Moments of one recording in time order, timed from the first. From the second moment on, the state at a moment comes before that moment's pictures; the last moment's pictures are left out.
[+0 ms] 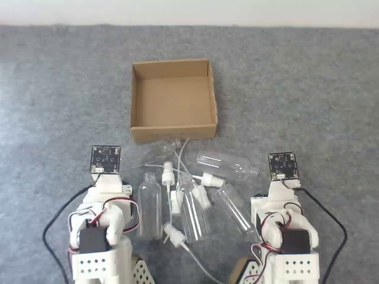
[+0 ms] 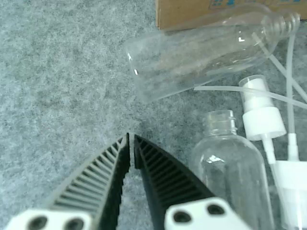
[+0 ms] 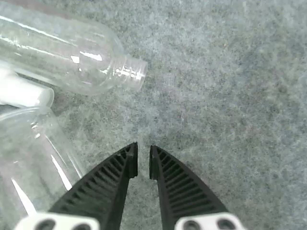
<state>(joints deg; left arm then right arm) -11.0 -103.4 97.1 72.0 -0.4 -4.7 -103.3 95.3 74.8 1.7</state>
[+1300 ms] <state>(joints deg) -11.1 -103.4 94.6 67.6 -0.4 -4.7 -103.3 95.3 74.8 1.7</state>
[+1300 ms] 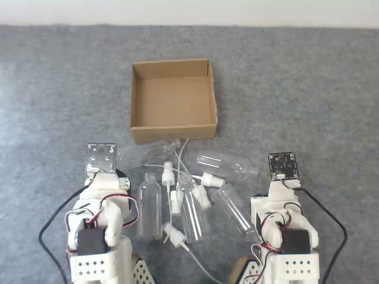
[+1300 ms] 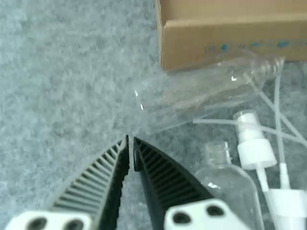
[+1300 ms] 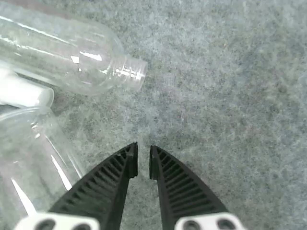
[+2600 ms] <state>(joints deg) -19.9 -103.4 87.8 67.6 -0.4 -4.7 -104.2 55.8 71.6 20.3</state>
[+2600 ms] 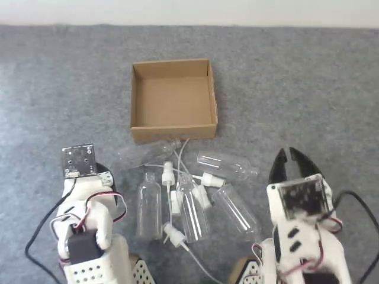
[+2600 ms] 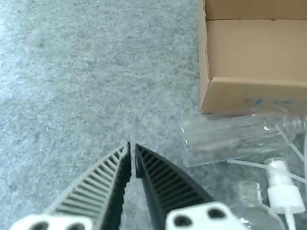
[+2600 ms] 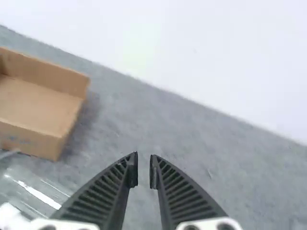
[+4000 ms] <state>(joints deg) -24.1 -103.4 87.8 67.8 -0.4 -51.3 -47.6 34.0 77.5 -9.5</state>
